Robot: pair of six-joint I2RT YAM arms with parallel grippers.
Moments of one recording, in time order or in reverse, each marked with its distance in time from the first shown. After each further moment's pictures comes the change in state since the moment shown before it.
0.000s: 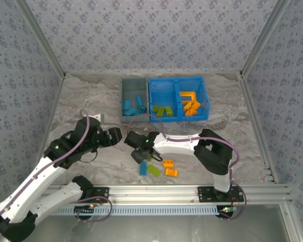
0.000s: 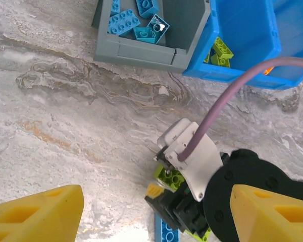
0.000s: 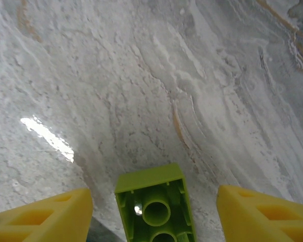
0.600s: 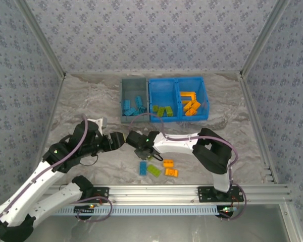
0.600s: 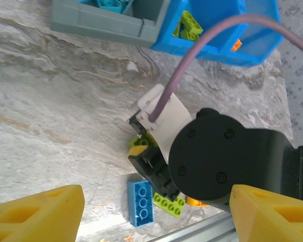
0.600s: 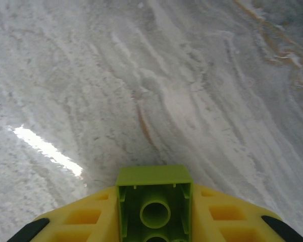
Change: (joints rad) left arm -0.028 -0.019 -0.064 0.068 0.139 -0.037; right arm -0.022 0.001 -0.011 -0.009 0.061 0.029
